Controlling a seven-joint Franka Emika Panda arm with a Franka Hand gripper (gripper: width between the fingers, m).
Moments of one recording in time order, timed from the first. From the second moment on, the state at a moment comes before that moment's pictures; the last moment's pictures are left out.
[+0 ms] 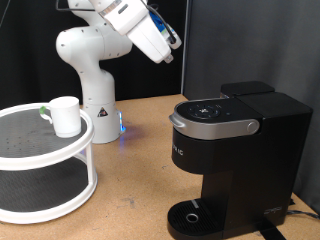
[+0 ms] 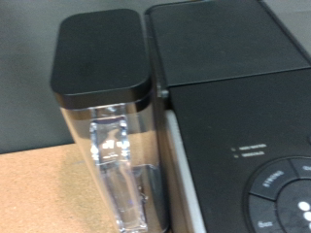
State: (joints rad) arm 0.30 -0.45 -0.37 -2.41 0.63 1.96 -0.90
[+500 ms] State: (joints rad) arm 0.25 -0.56 -0.44 -2.42 0.57 1.80 -0.96
